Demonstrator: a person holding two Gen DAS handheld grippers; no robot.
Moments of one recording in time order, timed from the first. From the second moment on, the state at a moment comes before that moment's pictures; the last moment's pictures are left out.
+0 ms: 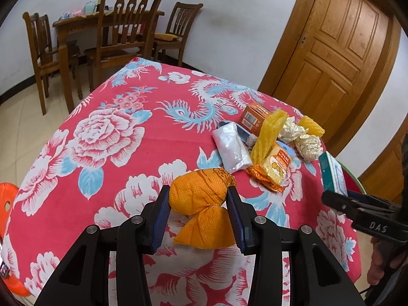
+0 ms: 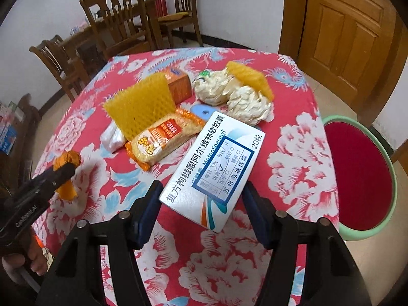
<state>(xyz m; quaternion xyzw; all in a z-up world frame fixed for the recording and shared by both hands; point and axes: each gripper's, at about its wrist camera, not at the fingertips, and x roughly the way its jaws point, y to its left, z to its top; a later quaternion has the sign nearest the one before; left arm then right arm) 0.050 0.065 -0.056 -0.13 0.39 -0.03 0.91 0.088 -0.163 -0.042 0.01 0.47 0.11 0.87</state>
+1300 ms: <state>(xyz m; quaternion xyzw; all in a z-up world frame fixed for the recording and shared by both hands) 0.061 0.022 -0.028 -0.10 0.37 -0.07 0.92 0.075 -0.239 -0.002 0.06 0.42 0.08 0.90</state>
